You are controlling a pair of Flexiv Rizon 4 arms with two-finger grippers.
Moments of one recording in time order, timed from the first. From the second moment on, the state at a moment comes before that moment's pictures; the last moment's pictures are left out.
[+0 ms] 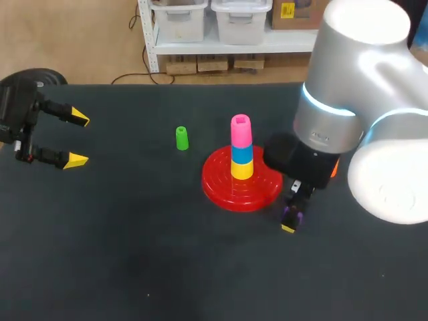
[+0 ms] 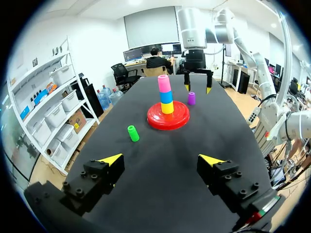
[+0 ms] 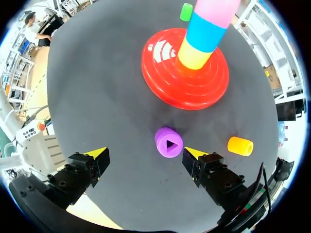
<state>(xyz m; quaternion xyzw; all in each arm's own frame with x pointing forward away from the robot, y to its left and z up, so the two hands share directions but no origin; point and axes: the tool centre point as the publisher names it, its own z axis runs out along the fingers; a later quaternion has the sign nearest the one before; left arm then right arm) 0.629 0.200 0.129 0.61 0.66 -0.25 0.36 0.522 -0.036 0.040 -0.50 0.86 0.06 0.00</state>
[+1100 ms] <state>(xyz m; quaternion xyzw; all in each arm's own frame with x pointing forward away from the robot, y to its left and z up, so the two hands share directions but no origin) 0.629 0.200 0.129 0.61 0.66 -0.25 0.36 0.535 -0.041 0.010 -0.49 0.87 0.04 -0.01</state>
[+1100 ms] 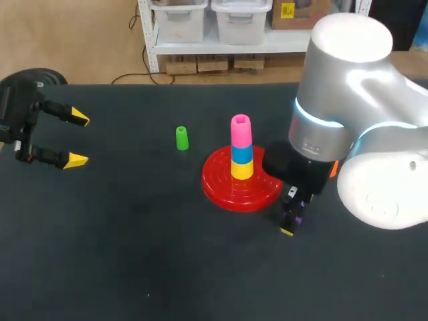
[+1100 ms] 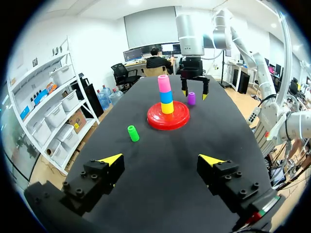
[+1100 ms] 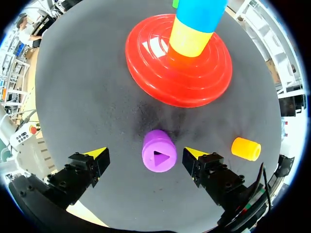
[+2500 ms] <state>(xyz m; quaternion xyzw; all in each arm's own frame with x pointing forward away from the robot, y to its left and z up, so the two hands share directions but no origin) 0.629 0.200 0.129 0.61 0.66 -0.25 0.36 0.538 -0.040 0.010 -0.50 0.87 0.05 -0.01</state>
